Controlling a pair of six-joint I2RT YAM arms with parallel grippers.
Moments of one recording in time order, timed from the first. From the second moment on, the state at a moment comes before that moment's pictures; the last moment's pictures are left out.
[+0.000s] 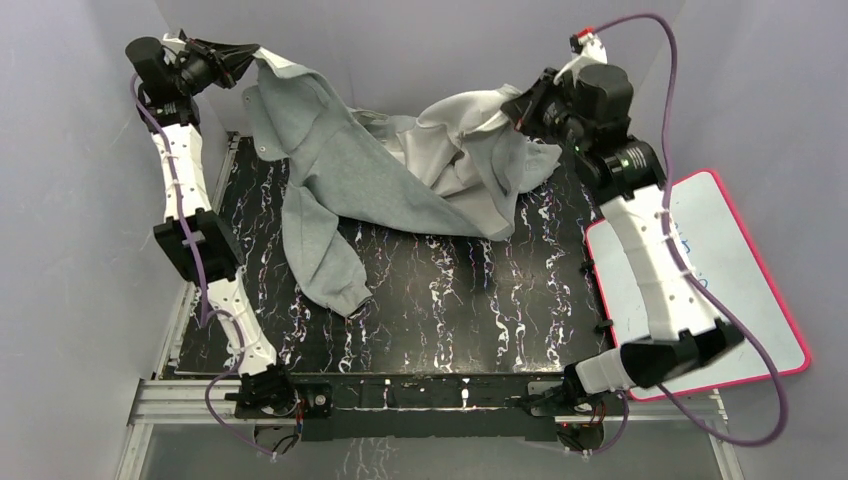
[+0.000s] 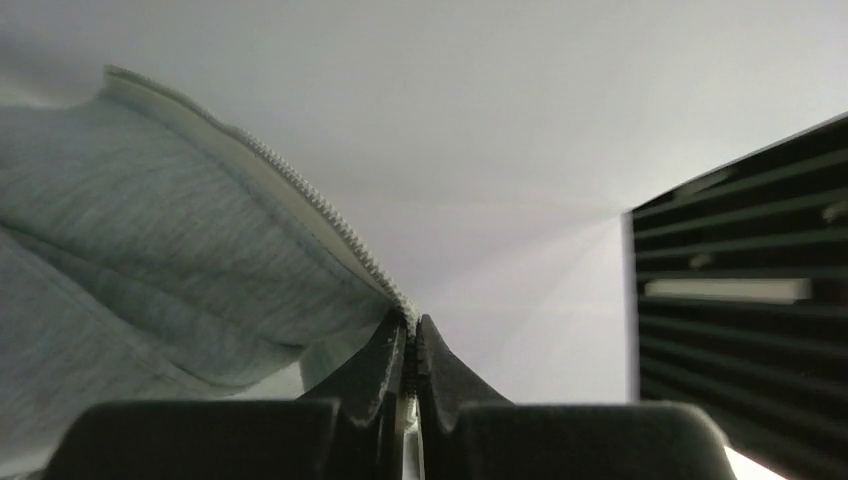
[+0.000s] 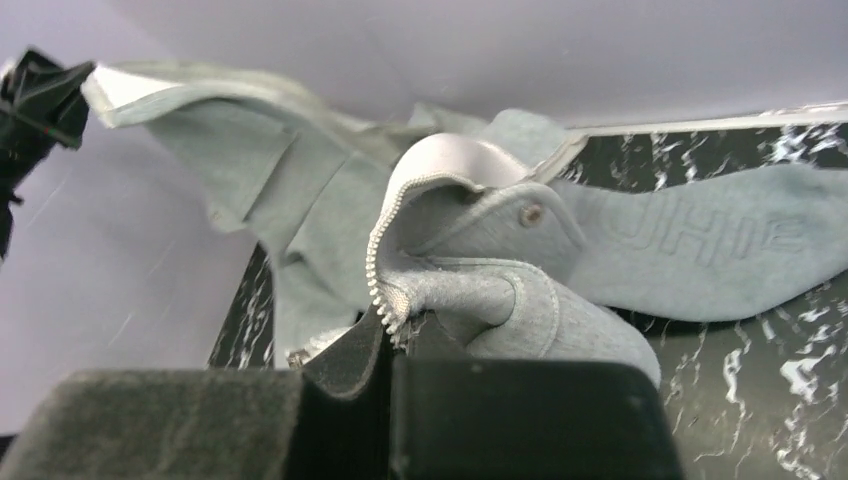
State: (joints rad) left arm 0.33 2.27 2.45 -0.04 0.95 -1.69; right arm 0.37 1.46 1.85 -0.58 -0.05 0.49
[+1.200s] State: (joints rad) left arm -0.24 0.85 0.74 -0.77 0.66 -0.91; right arm 0.53 1.20 0.93 -0.55 -0.52 0.54
